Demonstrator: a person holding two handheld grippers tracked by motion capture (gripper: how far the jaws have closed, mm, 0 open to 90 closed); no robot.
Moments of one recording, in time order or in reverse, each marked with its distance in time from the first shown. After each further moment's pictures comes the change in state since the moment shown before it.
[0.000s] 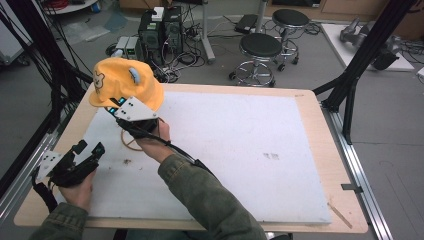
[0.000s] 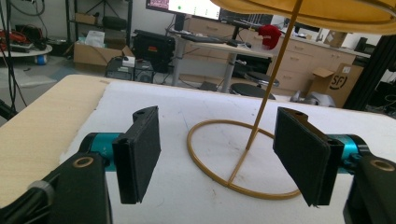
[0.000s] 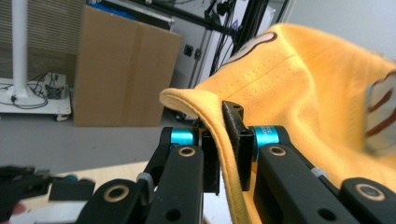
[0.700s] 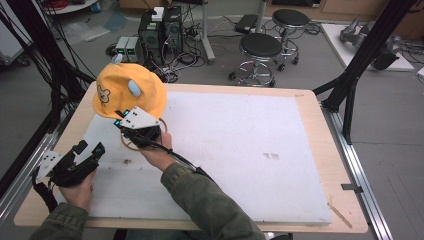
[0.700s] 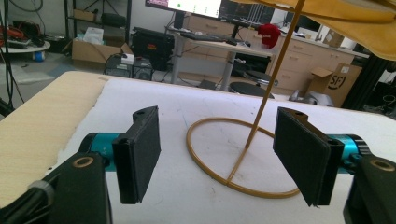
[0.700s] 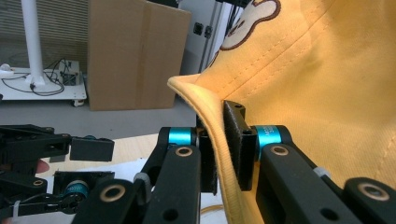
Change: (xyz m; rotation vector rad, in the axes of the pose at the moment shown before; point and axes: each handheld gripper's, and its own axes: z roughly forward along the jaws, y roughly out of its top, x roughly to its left) left arm 0.001 -0.001 0.001 0.004 -0.003 -0.012; right arm 0.009 -0.032 0.002 0.076 0.042 0.061
